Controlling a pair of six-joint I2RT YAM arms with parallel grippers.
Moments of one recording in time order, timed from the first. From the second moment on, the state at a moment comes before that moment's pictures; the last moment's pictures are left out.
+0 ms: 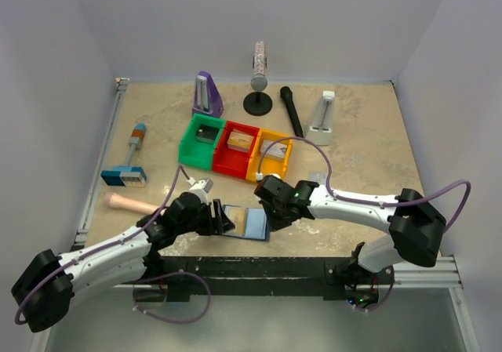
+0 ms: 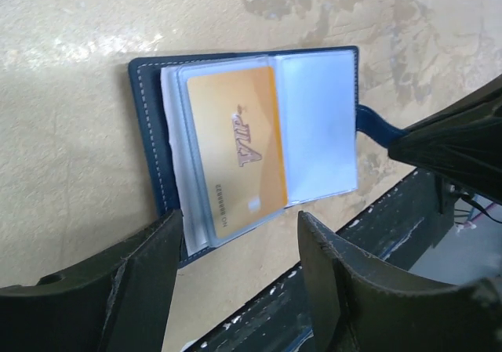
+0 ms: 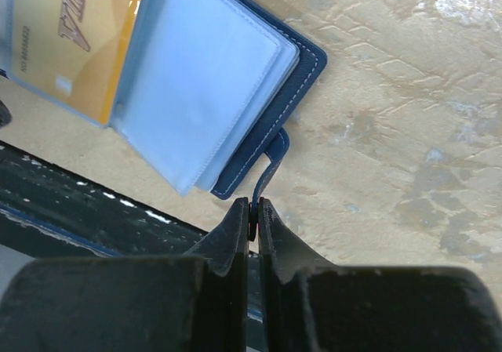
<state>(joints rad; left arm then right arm) -0.81 0.83 0.24 -0.08 0.11 -0.83 1.05 1.45 0.89 -0.64 0.05 0.67</state>
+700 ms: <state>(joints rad) -0.81 0.70 0.24 -0.20 0.04 -0.83 1.05 1.19 0.93 -0.75 0.17 0.63</state>
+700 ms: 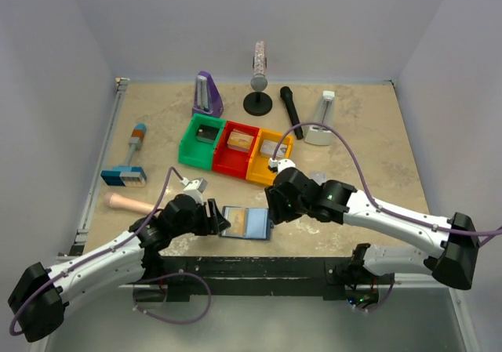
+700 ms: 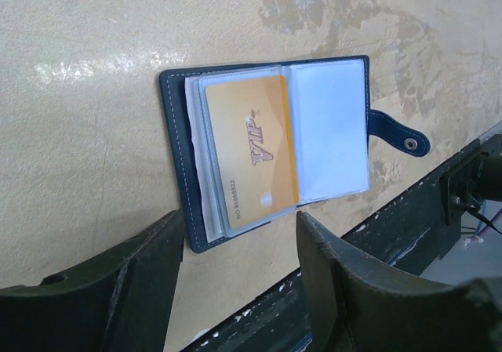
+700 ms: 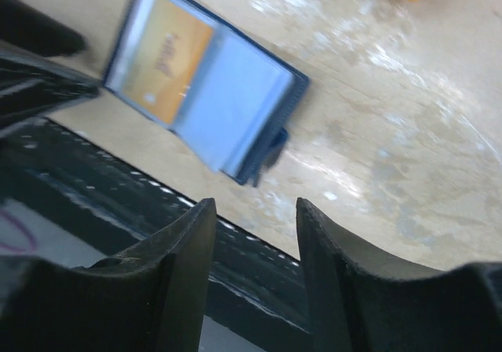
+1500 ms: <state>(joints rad) -0.81 0.90 0.23 0.02 0.04 -0.84 0.98 1.43 0.77 -0.16 -0.23 0.82</state>
